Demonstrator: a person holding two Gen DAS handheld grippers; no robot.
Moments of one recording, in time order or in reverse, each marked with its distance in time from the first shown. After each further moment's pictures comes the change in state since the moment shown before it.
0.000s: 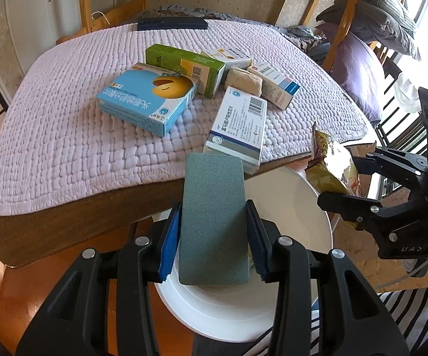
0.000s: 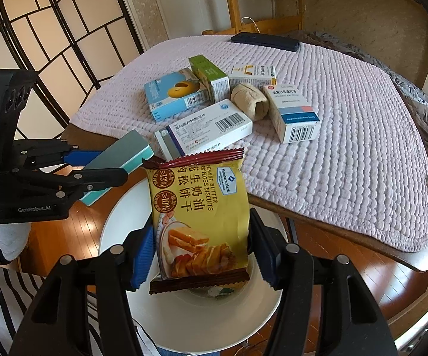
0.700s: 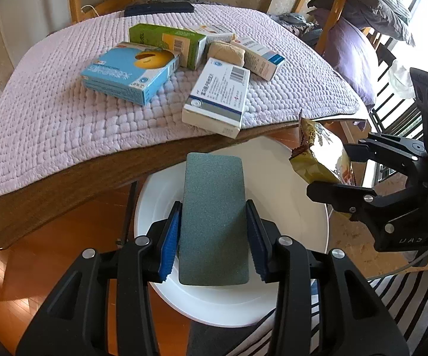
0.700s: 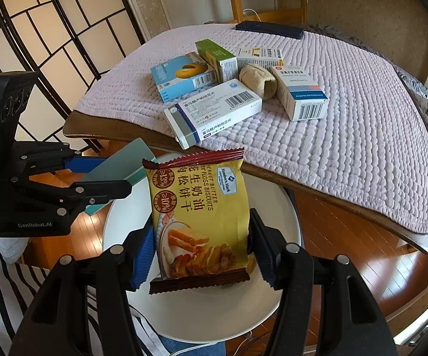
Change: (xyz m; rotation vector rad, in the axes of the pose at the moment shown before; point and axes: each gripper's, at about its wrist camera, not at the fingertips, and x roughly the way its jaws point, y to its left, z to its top) left arm 0.007 -0.013 -0.020 0.030 0.054 -0.026; right arm 0.004 0.009 -0.018 0.006 0.040 0.011
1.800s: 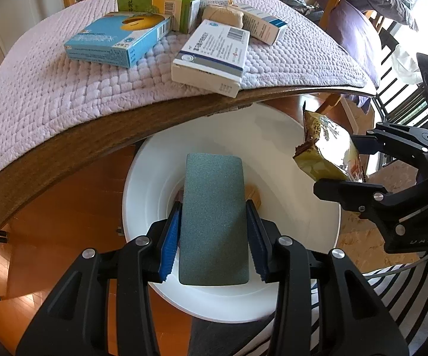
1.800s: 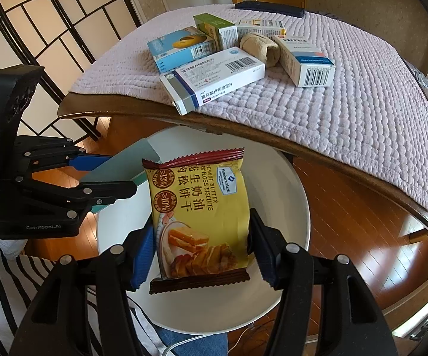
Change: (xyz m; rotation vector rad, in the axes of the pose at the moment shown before) left arm 0.038 -0.011 -0.010 0.025 0.078 0.010; right arm 0.023 -0.004 -0.006 0.013 0.069 0.004
